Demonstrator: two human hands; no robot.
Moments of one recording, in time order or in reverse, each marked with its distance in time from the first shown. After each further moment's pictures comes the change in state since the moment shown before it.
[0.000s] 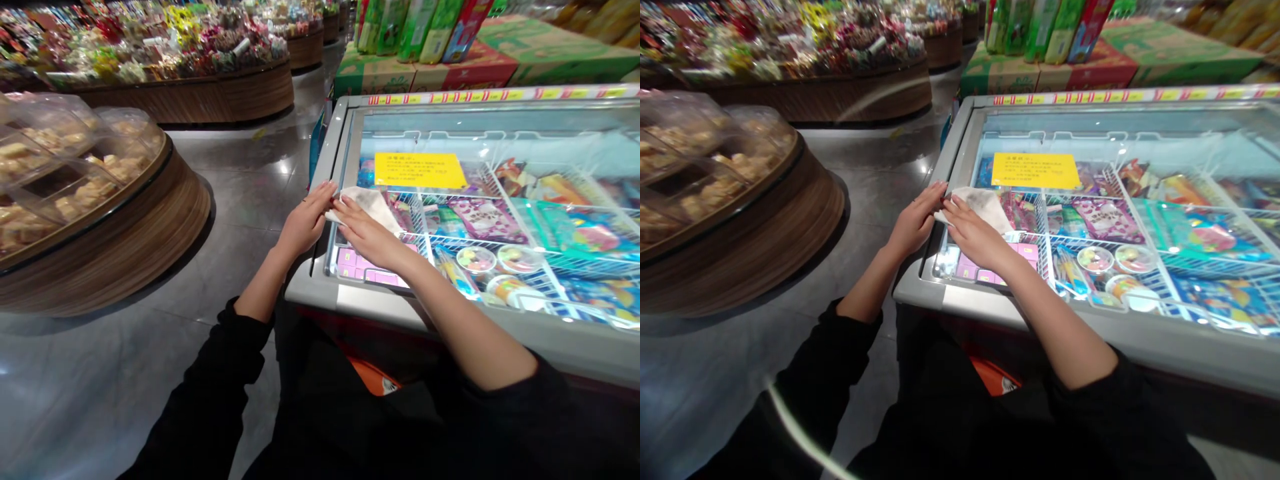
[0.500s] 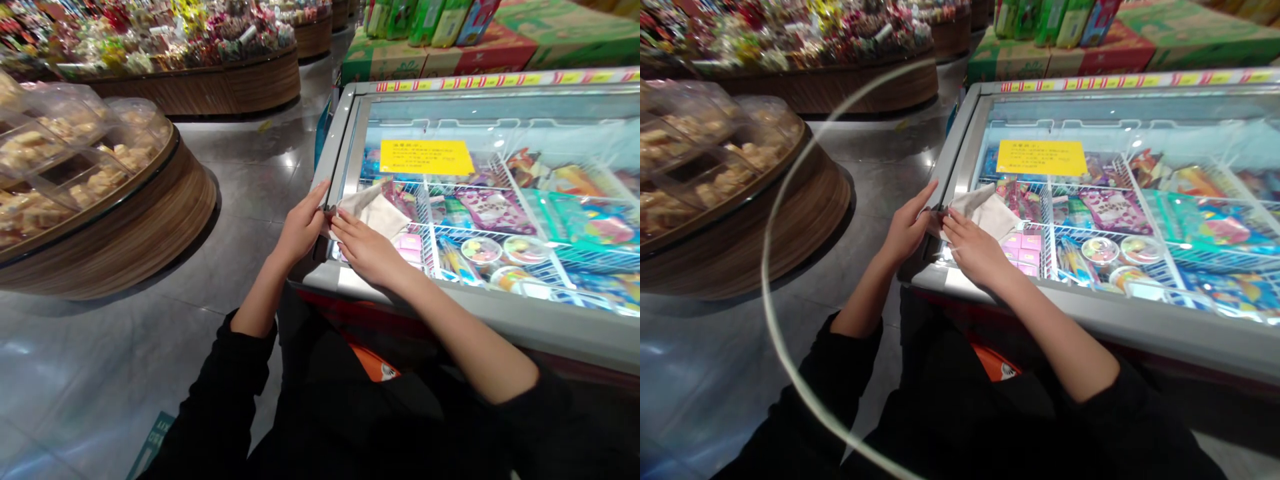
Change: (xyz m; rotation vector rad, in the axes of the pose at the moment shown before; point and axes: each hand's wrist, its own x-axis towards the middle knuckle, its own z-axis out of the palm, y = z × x) left_hand -0.035 0.041 -0.012 -0.075 0.072 -0.199; right_hand -0.035 -0.026 0.019 -0.057 -0.043 -0.026
